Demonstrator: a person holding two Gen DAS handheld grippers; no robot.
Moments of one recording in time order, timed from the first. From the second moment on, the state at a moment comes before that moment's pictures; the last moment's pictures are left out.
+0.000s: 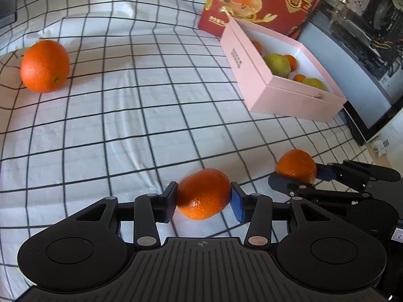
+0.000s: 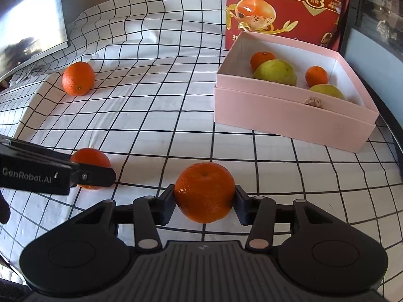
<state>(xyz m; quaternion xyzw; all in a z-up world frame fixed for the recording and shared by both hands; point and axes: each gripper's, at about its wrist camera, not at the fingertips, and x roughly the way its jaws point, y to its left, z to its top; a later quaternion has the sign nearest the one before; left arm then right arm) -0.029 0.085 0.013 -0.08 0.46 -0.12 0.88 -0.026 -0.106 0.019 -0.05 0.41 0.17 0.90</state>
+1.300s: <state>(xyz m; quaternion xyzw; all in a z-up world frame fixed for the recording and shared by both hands) 0.221 -0.103 0.119 0.00 0.39 -0.17 0.91 0.148 -0.243 0.118 -0.05 0.37 0.13 0.92</state>
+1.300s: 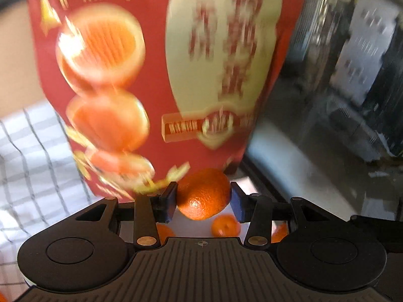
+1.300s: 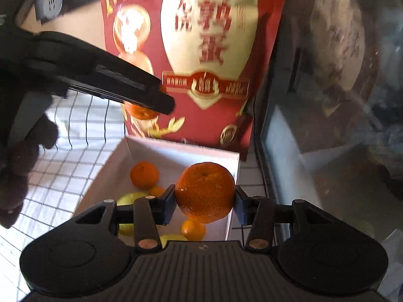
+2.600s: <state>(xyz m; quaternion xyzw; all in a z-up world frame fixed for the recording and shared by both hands) 0.051 0.148 0.063 -0.17 0.35 -0.01 0.92 0.129 -0.146 0.117 -0.08 0.33 0.08 0.94</state>
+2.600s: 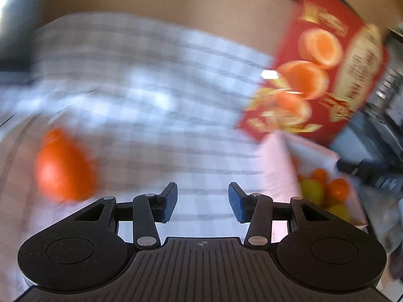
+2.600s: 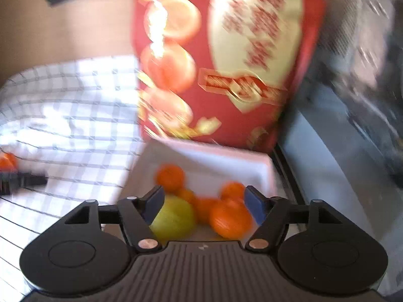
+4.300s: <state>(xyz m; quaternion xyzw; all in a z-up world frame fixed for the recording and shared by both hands) 0.107 0.292 0.027 -0.05 0.34 0.05 0.94 0.039 0.036 0.049 -0.17 0.44 0.29 0.83</state>
